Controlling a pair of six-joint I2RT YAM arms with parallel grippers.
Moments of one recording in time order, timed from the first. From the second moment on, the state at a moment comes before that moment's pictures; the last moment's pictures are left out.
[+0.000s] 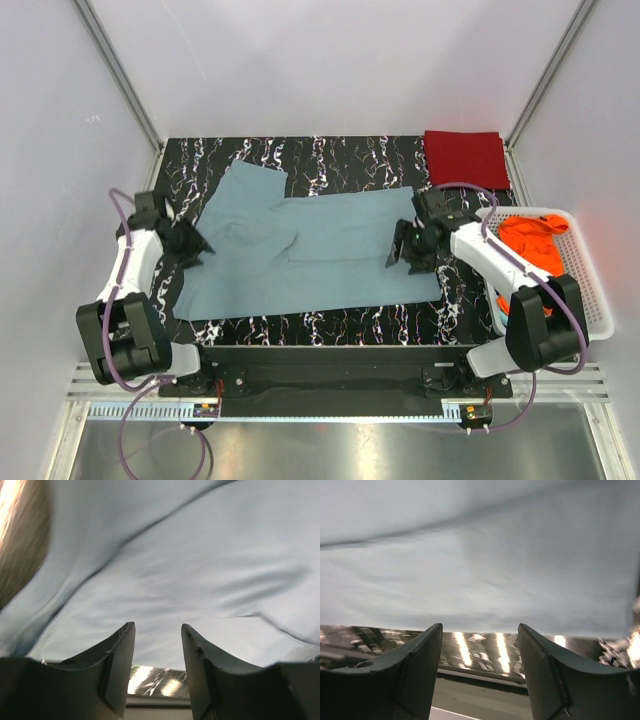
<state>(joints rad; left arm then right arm) 0.28 1.36 0.90 -0.77 0.24 -0.50 0.34 1.44 0.97 -0.74 -0.12 0.59</state>
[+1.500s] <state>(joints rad) 0.11 2.07 1.47 -0.49 0.43 -0.34 0.53 2.27 1.69 -0.32 -0.63 0.96</state>
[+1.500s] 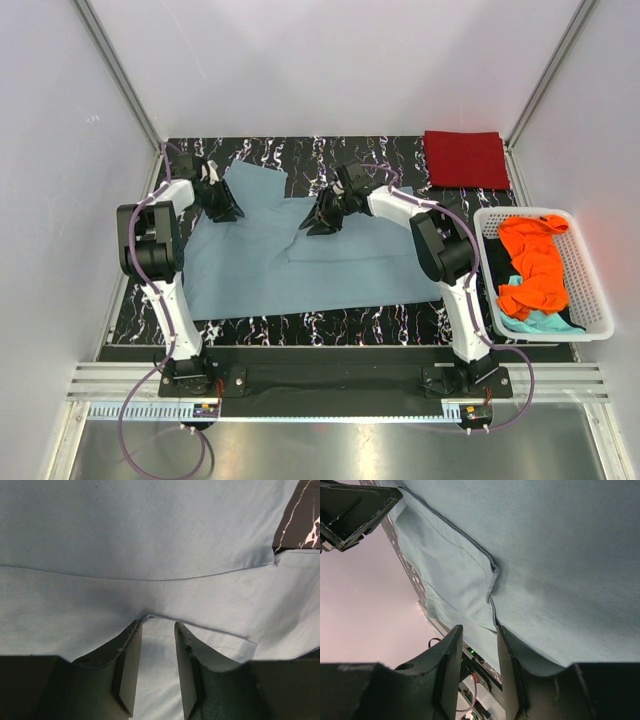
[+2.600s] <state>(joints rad) 0.11 2.10 1.47 -0.48 0.46 -0.36 0.56 2.39 1.78 -0.31 -0.65 0.96</state>
